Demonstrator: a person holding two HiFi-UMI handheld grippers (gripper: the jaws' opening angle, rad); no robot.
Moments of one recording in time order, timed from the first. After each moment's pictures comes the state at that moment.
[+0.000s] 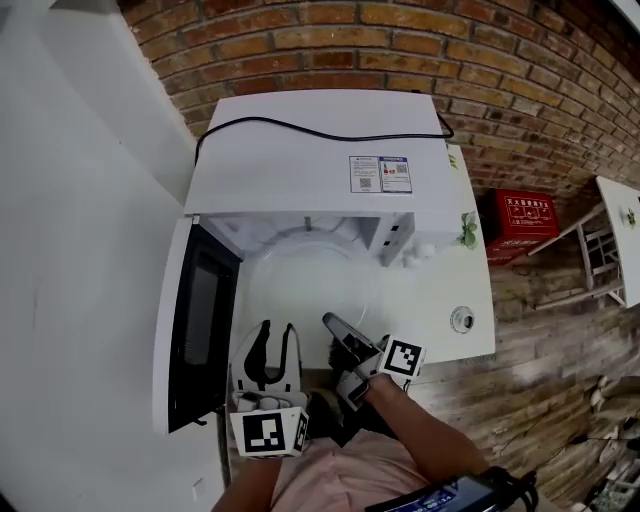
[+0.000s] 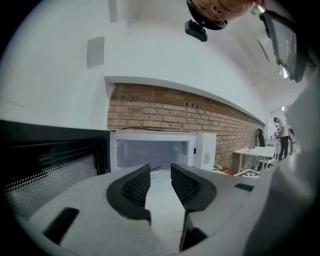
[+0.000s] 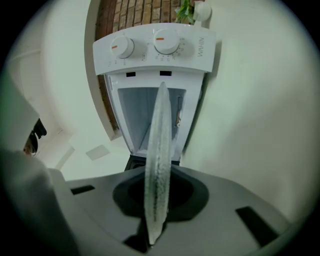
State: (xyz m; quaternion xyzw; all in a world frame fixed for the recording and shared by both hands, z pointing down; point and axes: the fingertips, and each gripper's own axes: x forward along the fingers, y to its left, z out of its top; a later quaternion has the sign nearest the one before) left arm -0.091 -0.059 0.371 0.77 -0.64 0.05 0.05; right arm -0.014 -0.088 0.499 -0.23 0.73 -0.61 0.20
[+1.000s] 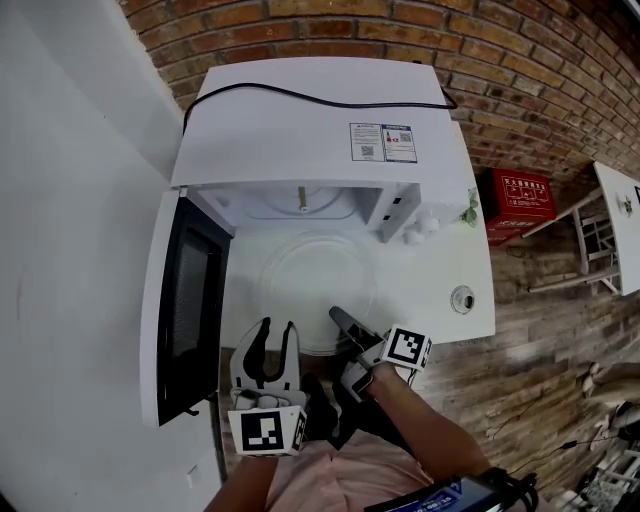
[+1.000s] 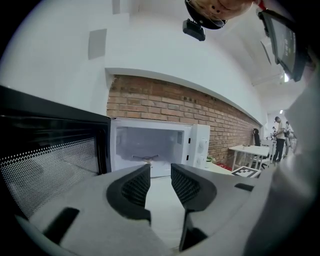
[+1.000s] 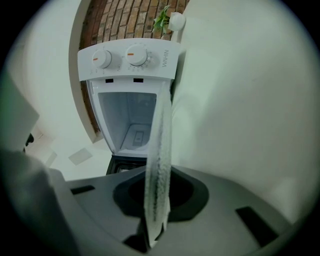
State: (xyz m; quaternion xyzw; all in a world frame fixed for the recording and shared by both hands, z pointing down) left arm -0.088 -0.037 0.405 0.78 -0.62 0.07 0.08; right arm 0.009 -0.056 0.560 -0.31 0.65 -0.68 0.14
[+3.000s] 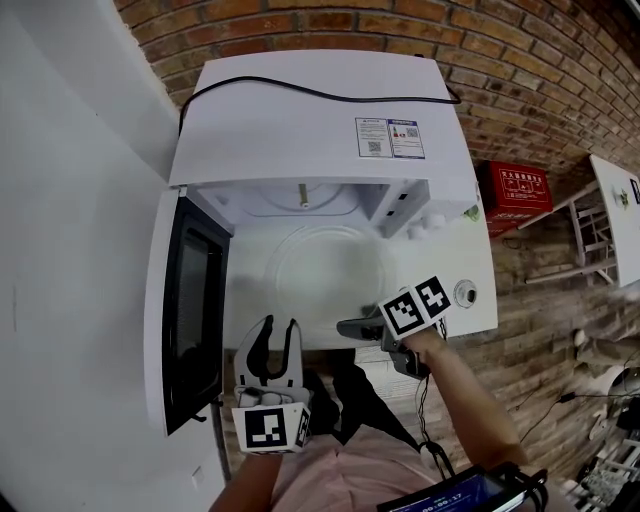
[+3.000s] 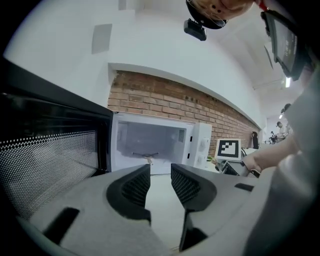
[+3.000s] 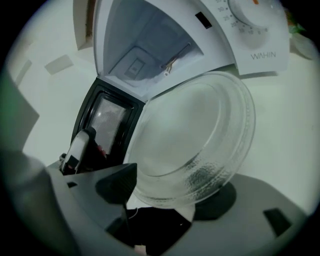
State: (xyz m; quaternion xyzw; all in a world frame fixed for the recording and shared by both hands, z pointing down) left arm -0.097 -0.041 0.418 0.78 -0.61 0.06 0.10; right arm 0.020 -0.036 0.559 -0.18 0.76 -0.55 -0.31
